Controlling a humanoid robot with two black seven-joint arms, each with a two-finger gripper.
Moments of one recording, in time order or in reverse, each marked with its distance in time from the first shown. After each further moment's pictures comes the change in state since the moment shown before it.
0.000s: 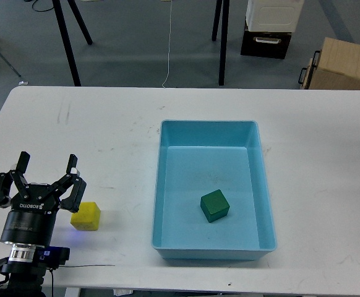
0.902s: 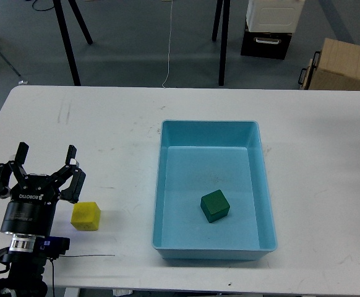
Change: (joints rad) left arm -0.057 -0.002 -0.006 0.022 0.002 0.000 0.001; right arm -0.300 0.117 0.389 -0.201 0.138 0.000 -0.010
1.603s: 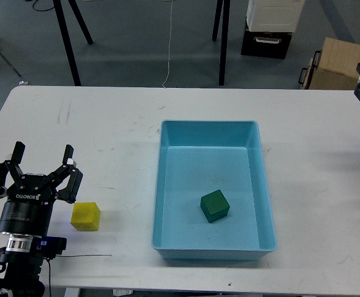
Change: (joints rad) left arm 0.005 0.008 -0.012 -0.005 0.008 -0.001 -0.001; right arm -0.798 0.124 0.606 0.392 0.004 0.000 -0.001
